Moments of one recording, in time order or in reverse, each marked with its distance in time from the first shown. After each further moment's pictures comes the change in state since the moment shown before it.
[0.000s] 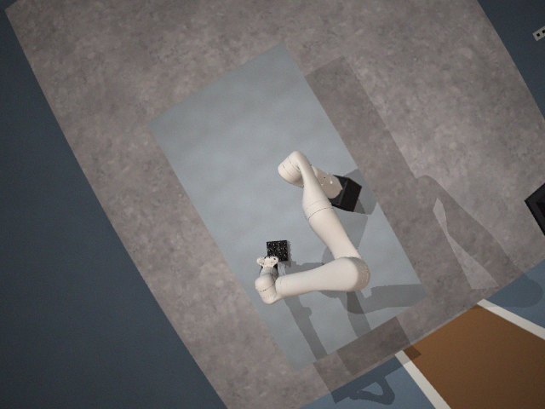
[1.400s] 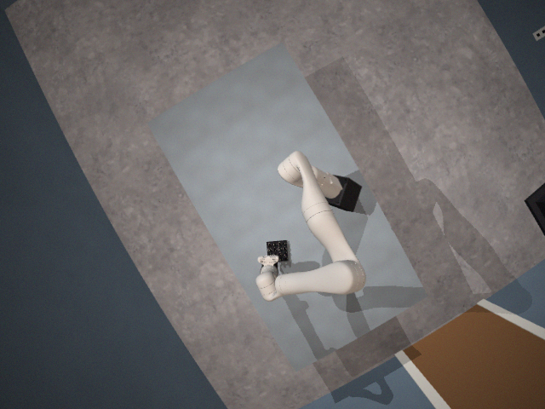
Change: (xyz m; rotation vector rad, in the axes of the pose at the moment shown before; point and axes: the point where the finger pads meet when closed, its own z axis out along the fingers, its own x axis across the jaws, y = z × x) arm 0.001 0.003 0.030 -0.004 0.000 0.008
